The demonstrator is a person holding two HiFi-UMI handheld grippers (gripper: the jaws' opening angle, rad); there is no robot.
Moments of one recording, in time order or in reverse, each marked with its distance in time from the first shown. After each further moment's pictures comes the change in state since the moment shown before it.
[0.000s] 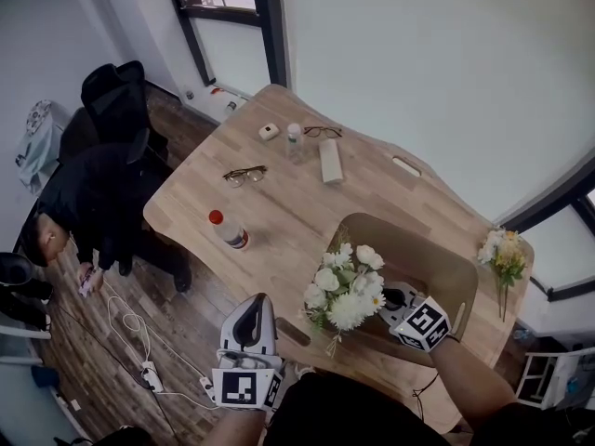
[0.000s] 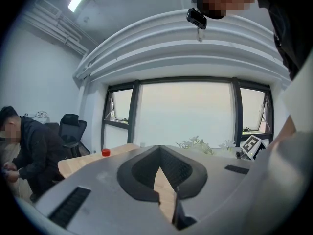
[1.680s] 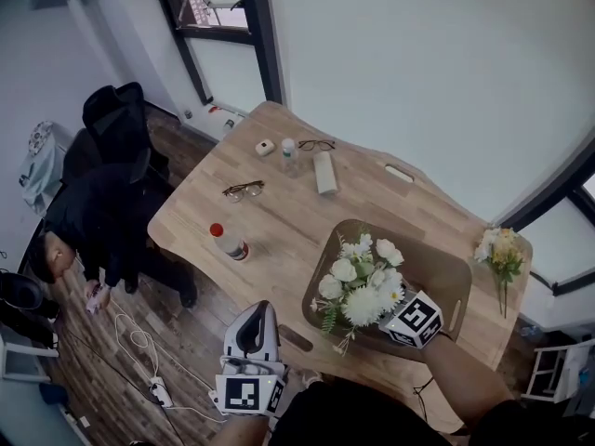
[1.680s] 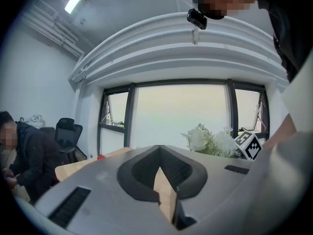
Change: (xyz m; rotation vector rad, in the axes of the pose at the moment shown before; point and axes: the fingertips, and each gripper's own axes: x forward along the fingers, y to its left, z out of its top) left arm -0.009 -0.016 0.018 0.029 -0.025 -0.038; right arm 0.000 0.008 0.064 -0.029 -0.162 -0.010
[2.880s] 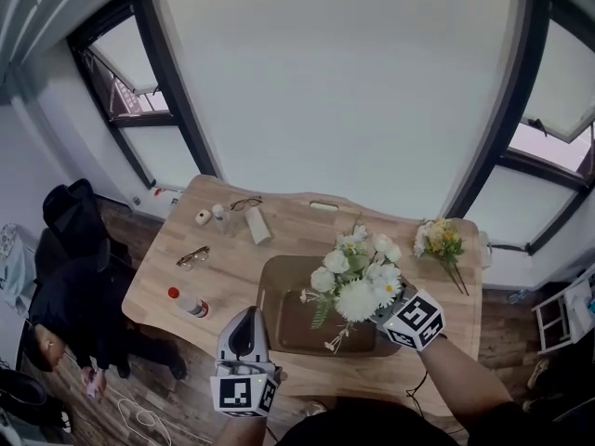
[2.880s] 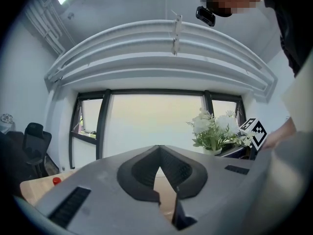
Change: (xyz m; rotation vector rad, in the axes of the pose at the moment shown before) left arm 0.045 -0.097 0.056 0.033 -0.107 -0.265; right arm -0.158 -0.041 0.058 0.022 -0.103 -0.387
